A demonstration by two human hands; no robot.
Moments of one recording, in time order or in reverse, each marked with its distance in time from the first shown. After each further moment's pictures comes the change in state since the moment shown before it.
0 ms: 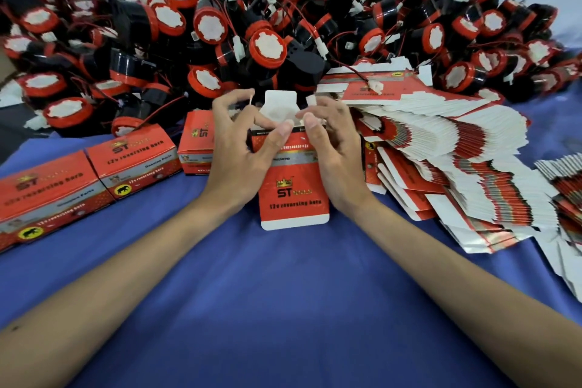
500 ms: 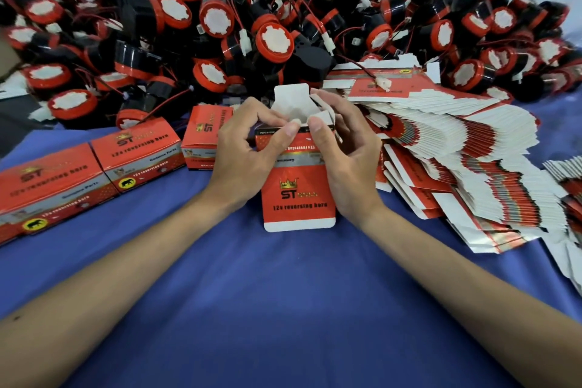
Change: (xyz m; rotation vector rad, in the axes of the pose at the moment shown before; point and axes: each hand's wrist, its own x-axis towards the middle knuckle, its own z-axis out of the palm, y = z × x) left_hand -0.002 0.000 -0.001 -0.122 -0.024 0.081; right_hand -0.010 -0.006 0.000 0.165 0.064 -0.086
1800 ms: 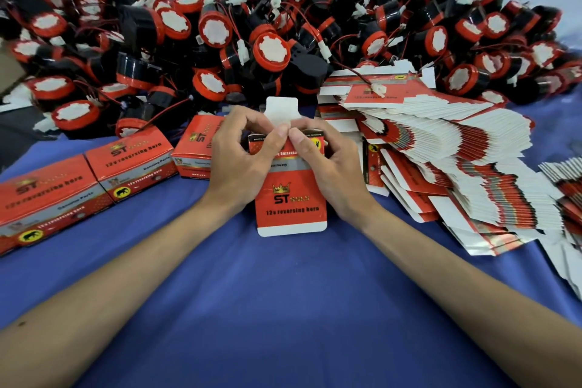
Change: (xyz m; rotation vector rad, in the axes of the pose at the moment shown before) left_hand 0.000 -0.003 -0.001 0.055 0.067 -0.093; right_hand 0.002 0.003 0.000 -0.014 -0.203 0.192
